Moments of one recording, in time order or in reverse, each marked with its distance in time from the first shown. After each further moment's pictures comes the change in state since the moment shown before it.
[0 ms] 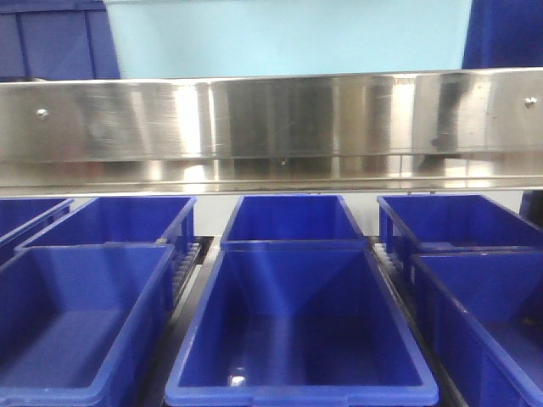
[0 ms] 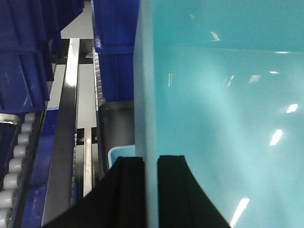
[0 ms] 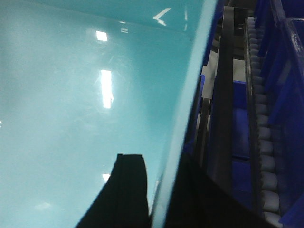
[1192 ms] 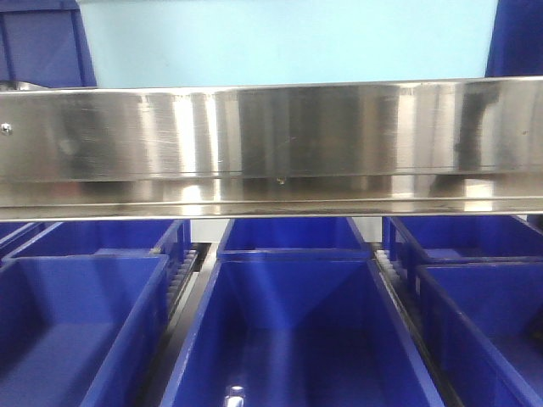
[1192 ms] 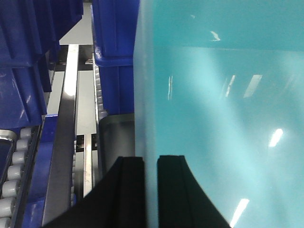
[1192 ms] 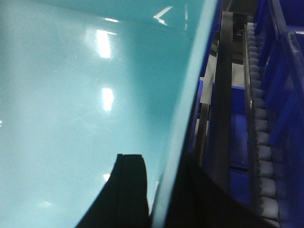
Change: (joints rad) left arm 0.000 0.000 0.000 0.000 -0.002 0.000; right arm 0.000 0.000 0.000 0.000 0.002 0.000
